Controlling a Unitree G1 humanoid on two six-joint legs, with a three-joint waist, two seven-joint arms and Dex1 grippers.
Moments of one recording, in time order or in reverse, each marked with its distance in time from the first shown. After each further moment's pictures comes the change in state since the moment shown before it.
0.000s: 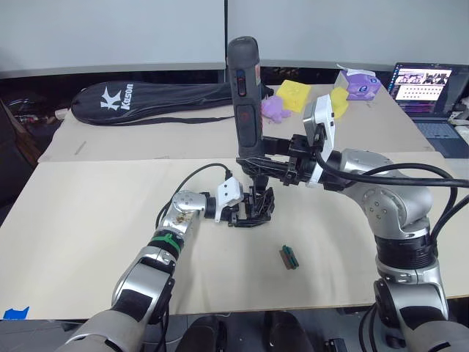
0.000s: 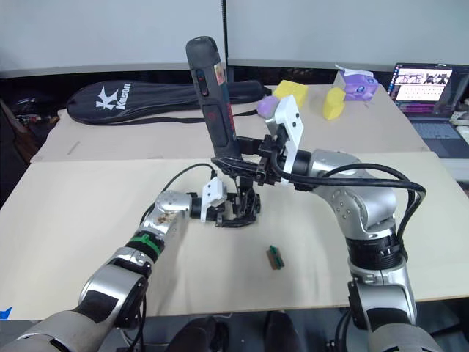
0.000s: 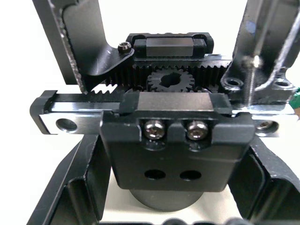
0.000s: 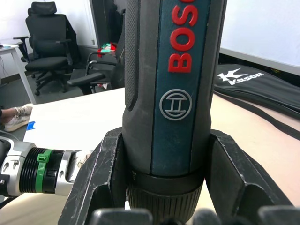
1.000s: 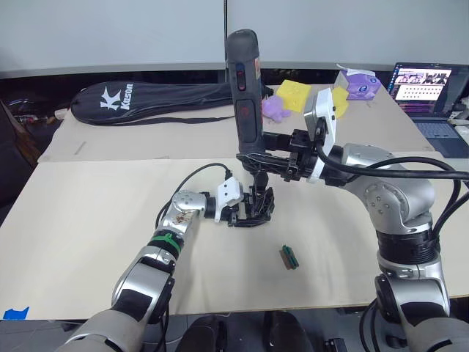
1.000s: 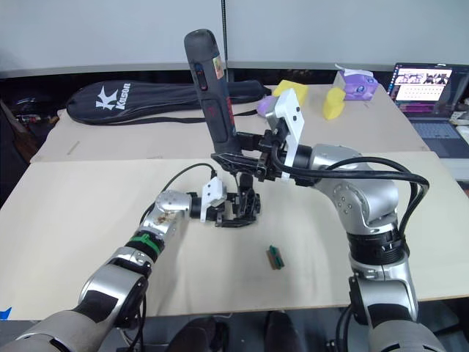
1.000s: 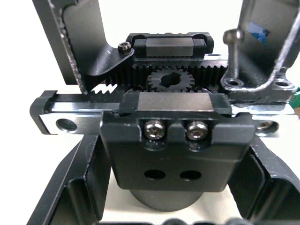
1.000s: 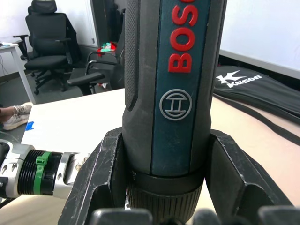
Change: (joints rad) left arm -0.002 0.000 0.000 0.002 0.000 0.000 -0.001; right arm -0.018 -0.012 0.007 0.015 -0.005 0.008 0.012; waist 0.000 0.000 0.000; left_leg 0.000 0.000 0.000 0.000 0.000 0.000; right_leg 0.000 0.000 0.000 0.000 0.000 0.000
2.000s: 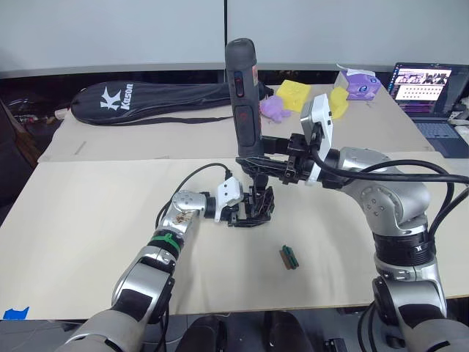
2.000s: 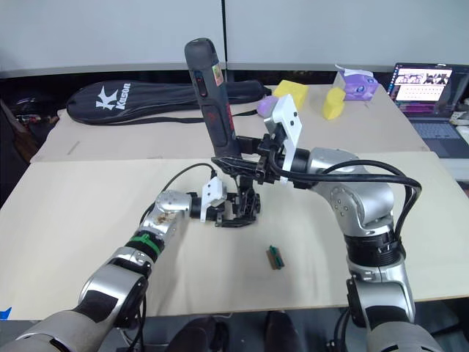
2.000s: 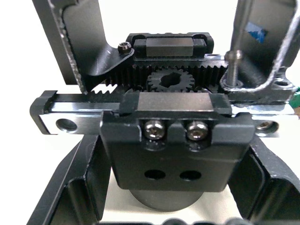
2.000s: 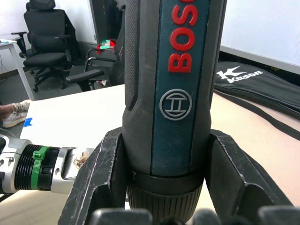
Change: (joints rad) left arm 0.000 0.000 0.001 0.001 0.001 0.000 0.000; right arm 0.025 0.021 0.001 0.006 -0.033 -0.013 0.009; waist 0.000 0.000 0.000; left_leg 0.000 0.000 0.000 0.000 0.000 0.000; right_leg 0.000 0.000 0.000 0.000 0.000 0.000
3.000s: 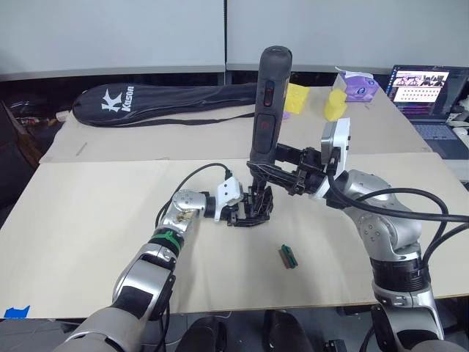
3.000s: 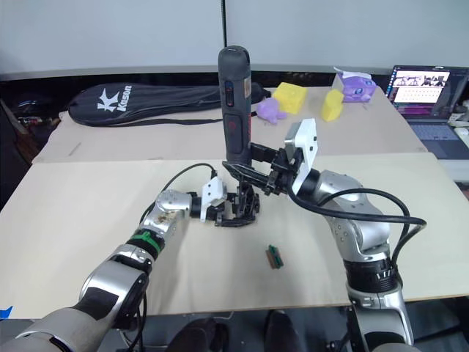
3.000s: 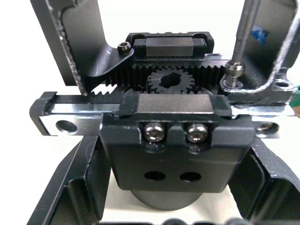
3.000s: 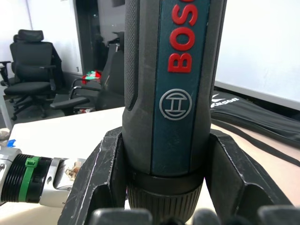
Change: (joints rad) left arm -0.029 -0.001 0.000 0.067 0.011 -0.029 0.005; right arm 0.181 0.042 -0.033 -0.017 -0.013 -0.246 -0.015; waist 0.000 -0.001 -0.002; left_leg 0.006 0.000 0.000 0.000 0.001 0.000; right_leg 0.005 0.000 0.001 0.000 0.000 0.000
